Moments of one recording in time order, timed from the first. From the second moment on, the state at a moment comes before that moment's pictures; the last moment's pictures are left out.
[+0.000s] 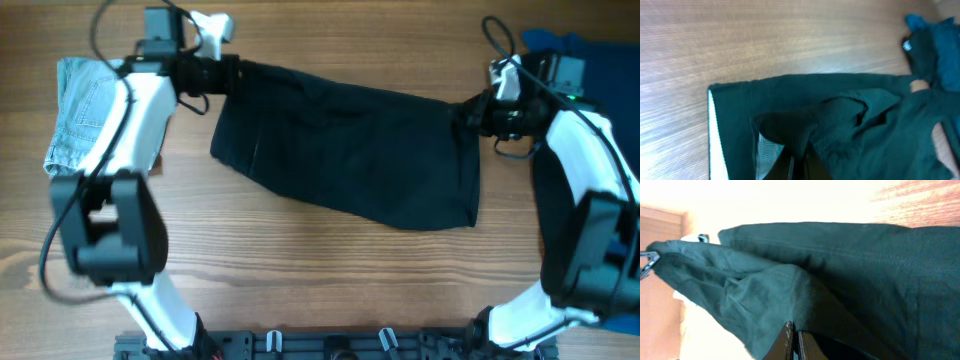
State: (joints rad) left arm 0.01 1.93 1.57 -0.61 0.62 0.02; right arm -0.24 1.76 1.26 -0.64 -0.77 0.08
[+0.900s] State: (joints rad) left arm 0.02 1.83 1.57 -0.78 0.57 0.02; right arm -0.25 1.98 1.02 -0.10 -0.76 0.07
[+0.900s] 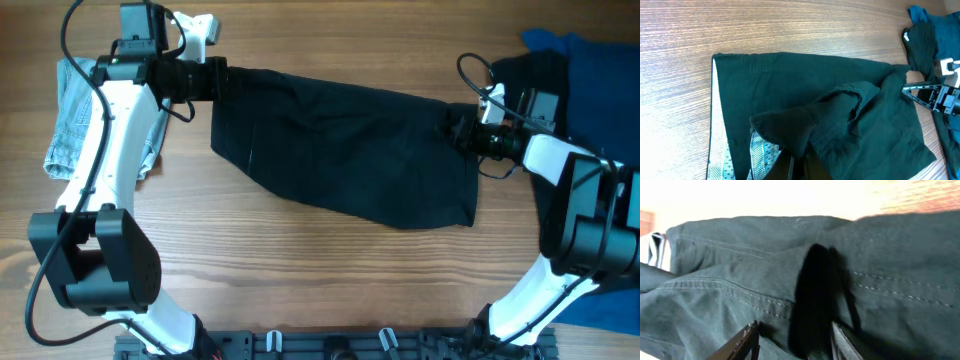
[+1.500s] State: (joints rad) left arm 0.02 1.83 1.57 -0.78 0.57 0.02; right arm -0.14 1.98 1.02 -0.04 -0.70 0.14
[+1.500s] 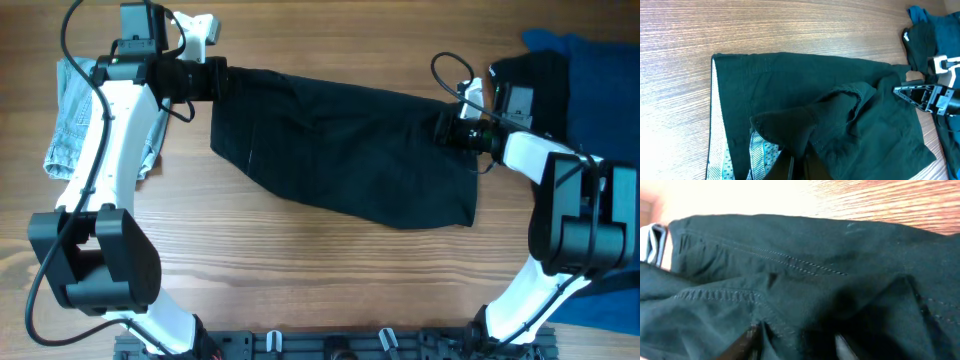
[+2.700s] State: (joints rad) left arm 0.02 1.19 1.57 -0.75 0.49 -0.19; right arm -0.24 1.23 1.74 -1.07 -0.60 -0.01
